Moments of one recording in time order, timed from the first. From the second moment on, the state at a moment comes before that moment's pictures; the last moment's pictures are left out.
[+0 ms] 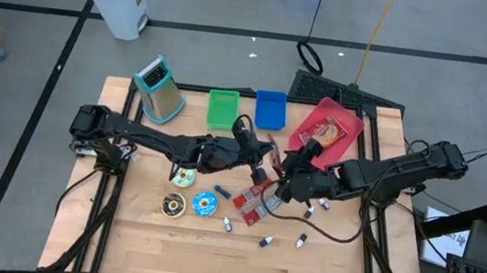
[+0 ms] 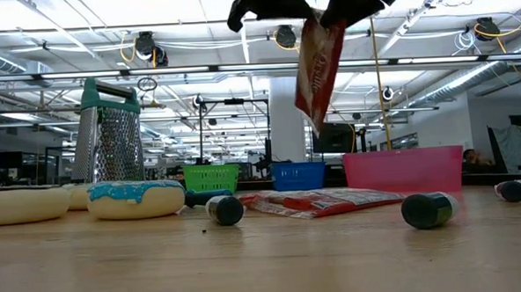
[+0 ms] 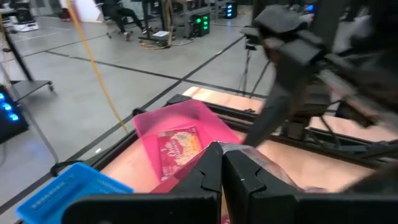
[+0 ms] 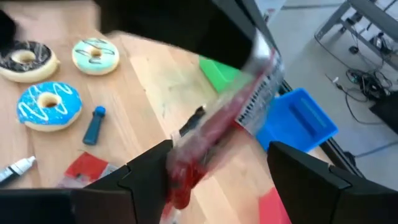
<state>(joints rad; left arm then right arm) -0.10 1.72 1.32 0.19 -0.54 -0.11 0.30 1.38 1.22 -0.73 0.73 0.43</state>
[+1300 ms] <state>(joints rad) -0.14 1.56 1.32 0.05 -0.37 0.04 0.25 1.14 1.22 -0.93 0.54 0.37</state>
